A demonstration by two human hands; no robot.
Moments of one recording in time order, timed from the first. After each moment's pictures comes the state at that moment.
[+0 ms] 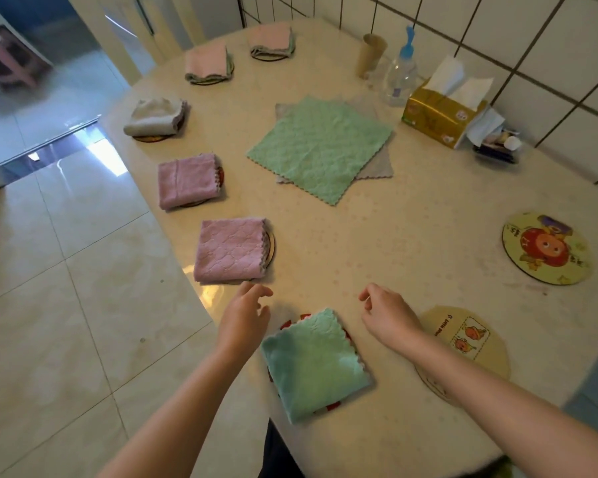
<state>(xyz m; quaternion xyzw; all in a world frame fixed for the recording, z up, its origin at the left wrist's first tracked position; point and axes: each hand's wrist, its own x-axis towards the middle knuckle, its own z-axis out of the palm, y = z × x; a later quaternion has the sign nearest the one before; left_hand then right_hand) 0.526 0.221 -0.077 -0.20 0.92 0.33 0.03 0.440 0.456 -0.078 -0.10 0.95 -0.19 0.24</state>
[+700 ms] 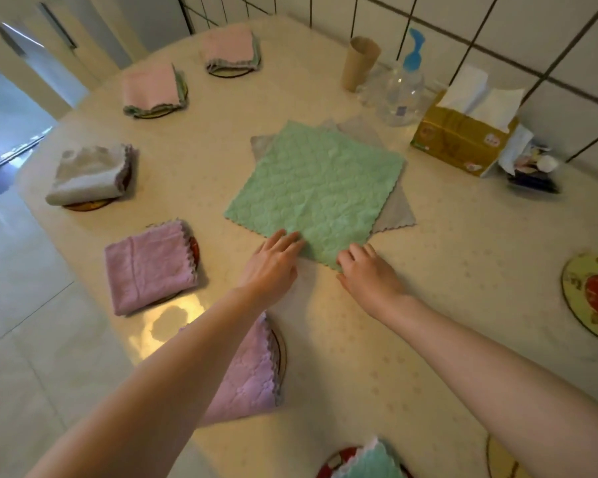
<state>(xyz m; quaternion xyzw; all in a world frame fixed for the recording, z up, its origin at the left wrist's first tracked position) 0.244 0.142 -0.123 0.11 0.98 0.14 0.08 0.237 0.340 -0.112 -0.22 0.97 -0.02 0.08</state>
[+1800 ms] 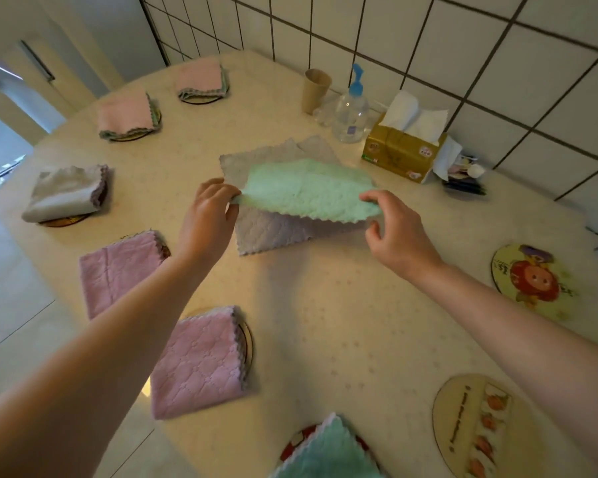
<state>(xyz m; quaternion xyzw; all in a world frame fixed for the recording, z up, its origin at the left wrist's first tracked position) 0.227 0.134 -0.022 0.05 0.96 0.23 -0.18 0.235 0.436 -0.009 -0.14 0.93 -0.33 -0.06</state>
